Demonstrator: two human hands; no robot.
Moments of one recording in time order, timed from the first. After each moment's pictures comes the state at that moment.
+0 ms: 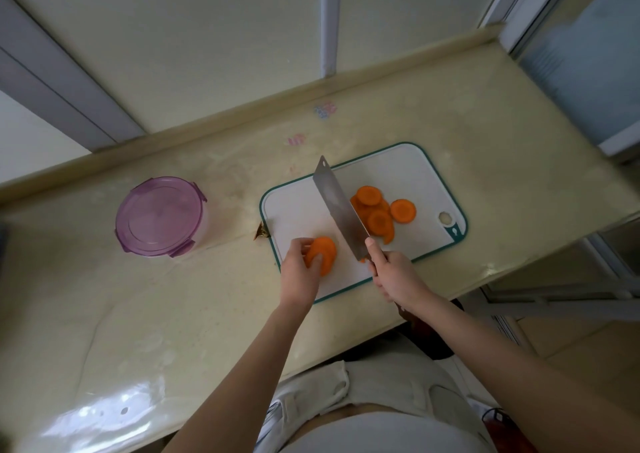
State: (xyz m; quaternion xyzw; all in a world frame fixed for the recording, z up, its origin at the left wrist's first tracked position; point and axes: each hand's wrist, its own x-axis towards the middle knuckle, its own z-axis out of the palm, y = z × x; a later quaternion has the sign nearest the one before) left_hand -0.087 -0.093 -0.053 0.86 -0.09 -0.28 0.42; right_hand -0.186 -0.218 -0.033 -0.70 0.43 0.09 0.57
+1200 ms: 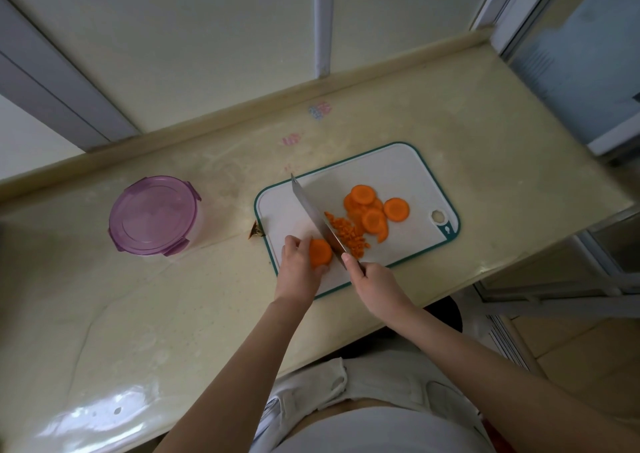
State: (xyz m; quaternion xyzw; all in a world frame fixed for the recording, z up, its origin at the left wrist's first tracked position) left_hand -0.085 -0.095 -0.067 0.90 -0.24 -0.24 0.26; right_hand -0.193 -0.191 -0.038 -0.79 0.36 0.08 0.48
